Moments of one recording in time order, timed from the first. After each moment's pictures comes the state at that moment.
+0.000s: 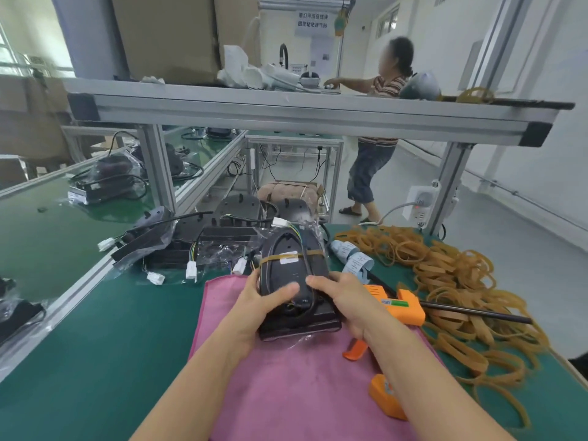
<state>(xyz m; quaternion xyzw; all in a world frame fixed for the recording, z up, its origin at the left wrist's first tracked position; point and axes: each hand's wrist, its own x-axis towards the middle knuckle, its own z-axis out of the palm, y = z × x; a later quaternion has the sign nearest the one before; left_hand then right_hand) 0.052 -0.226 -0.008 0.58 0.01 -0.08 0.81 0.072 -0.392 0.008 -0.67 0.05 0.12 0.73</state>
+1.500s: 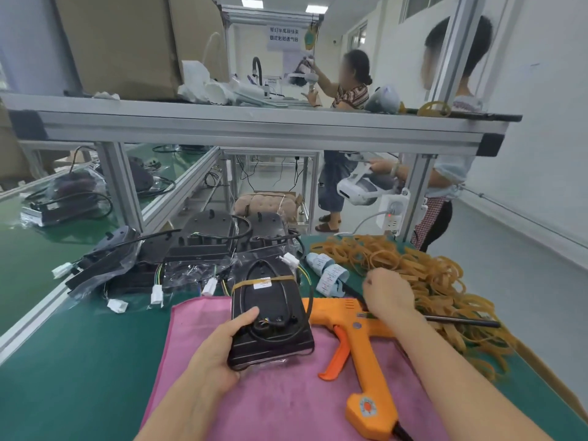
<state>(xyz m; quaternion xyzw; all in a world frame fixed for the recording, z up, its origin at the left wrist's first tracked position) 0.054 -0.233 -0.014 0.45 0.19 -0.21 0.84 0.101 -0.488 0.017 -0.97 0.15 -0.11 0.12</state>
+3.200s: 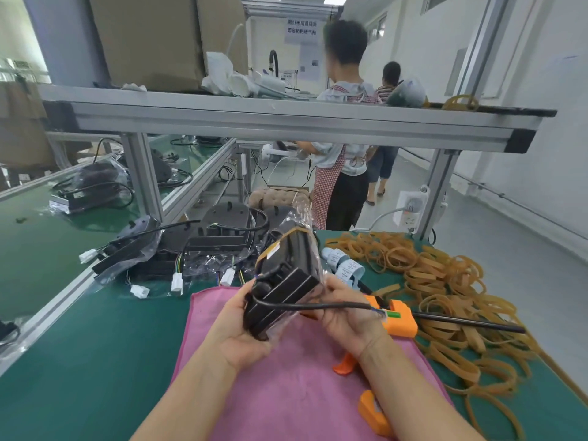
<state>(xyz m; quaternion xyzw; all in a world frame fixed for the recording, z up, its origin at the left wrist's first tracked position) 0.053 -0.235 0.018 0.28 0.17 -0.27 0.91 0.073 -0.406 -0.003 -0.38 -0.07 0.20 0.90</state>
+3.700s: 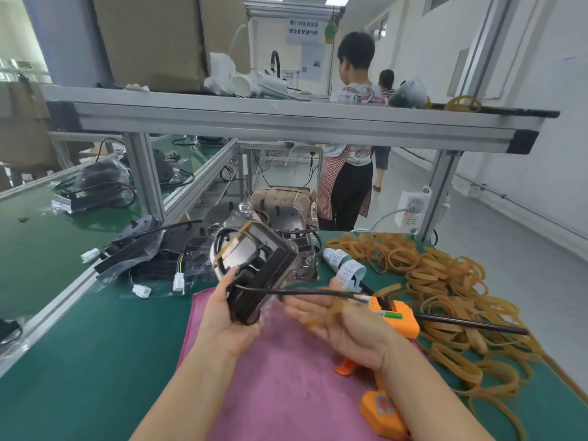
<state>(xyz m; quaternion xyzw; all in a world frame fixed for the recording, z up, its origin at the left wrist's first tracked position) 0.064 -0.222 0.013 0.27 0.20 -0.09 0.94 0.061 -0.410 -0.001 -0.47 -0.01 0.26 0.85</state>
